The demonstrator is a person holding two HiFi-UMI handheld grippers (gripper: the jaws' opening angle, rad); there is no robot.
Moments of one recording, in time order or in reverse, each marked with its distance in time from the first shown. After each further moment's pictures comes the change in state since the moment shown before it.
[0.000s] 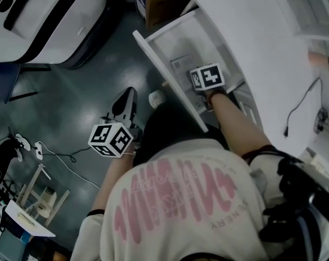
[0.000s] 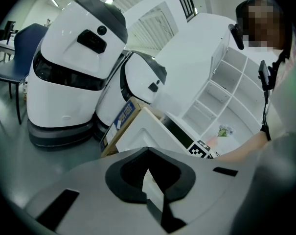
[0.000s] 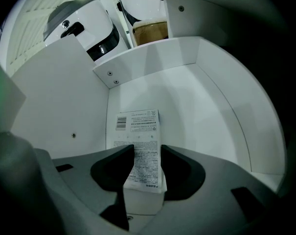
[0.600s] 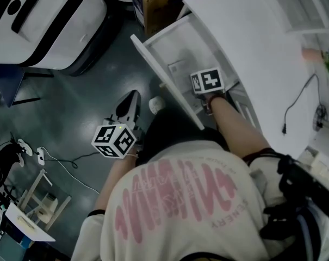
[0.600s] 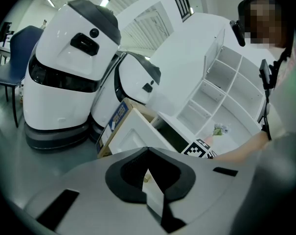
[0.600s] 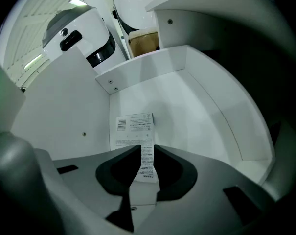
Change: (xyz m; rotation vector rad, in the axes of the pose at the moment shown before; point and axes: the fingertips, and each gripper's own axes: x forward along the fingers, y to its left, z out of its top) left arm -0.004 -0.026 -0.001 0.029 0.001 -0.027; right arm -0.025 -0.006 -0.006 0.057 -0.042 -0.026
